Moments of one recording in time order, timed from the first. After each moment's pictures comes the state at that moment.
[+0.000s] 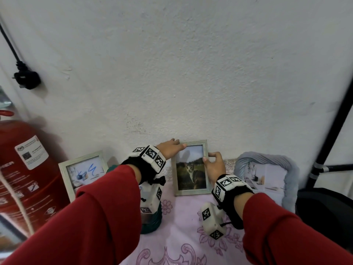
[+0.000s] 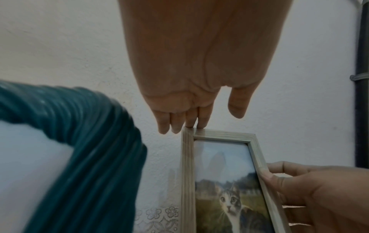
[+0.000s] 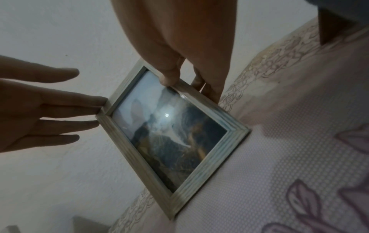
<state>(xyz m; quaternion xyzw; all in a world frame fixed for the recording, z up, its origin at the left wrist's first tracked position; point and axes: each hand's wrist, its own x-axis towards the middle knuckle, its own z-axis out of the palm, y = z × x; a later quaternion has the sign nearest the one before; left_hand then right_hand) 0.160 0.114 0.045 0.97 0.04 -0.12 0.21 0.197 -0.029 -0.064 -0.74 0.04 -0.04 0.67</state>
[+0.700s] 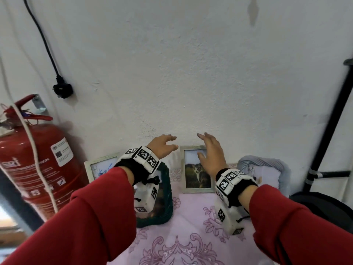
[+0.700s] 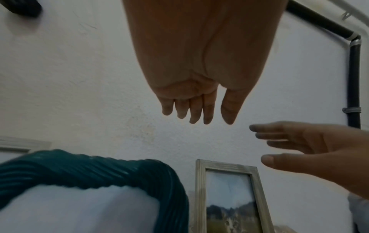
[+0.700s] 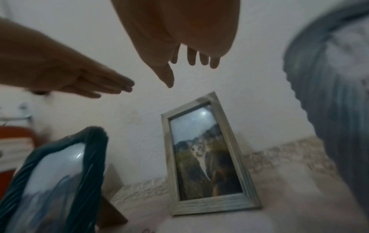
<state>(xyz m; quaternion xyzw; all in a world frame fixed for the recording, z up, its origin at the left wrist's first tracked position) 0.099 0.147 0.087 0.96 0.02 0.03 0.26 0.148 -0.024 0.014 -0.87 -0.22 -0.17 0.41</state>
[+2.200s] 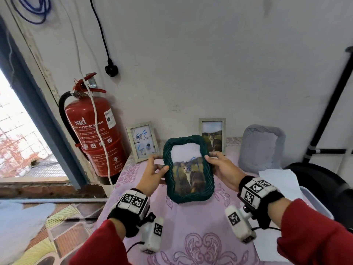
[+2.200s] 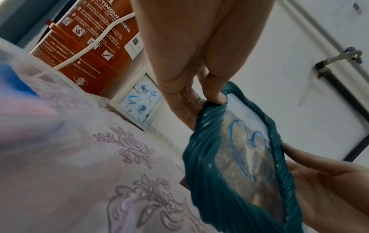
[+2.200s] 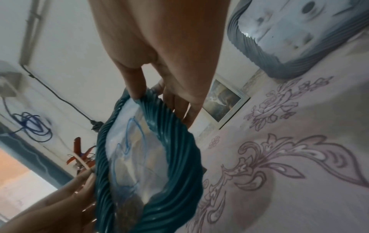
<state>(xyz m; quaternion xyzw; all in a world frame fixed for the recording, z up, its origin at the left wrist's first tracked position) -0.135 0.173 -0.023 0.74 0.10 0.12 0.65 -0.043 -0.038 -0.013 -0.61 -0.11 0.22 0.76</state>
